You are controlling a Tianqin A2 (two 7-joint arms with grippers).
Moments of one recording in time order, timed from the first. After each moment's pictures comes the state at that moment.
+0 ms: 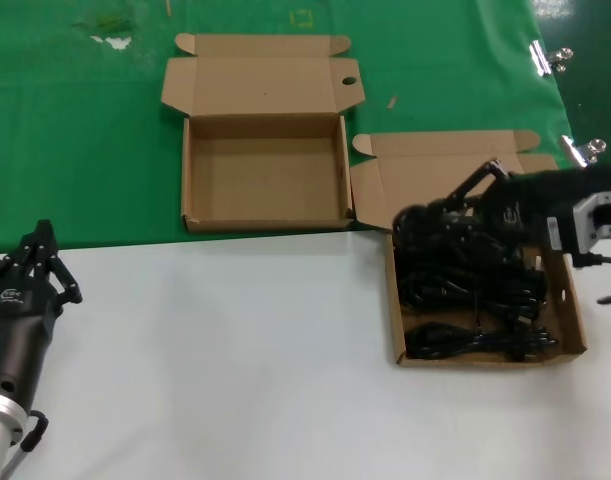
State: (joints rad) left arm 0.00 -0.30 1.60 -1.60 -1.80 0.00 0.00; right arm 0.89 0.66 -1.94 0.91 1.63 -1.23 -0.87
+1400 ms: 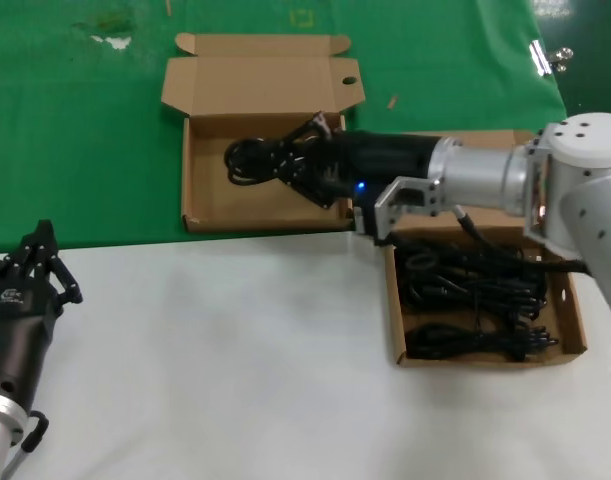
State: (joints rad) left arm 0.00 -0.30 1.60 -1.60 -1.80 0.00 0.00; right arm 1.08 0.19 -1.87 0.41 1.72 -1.03 -1.51
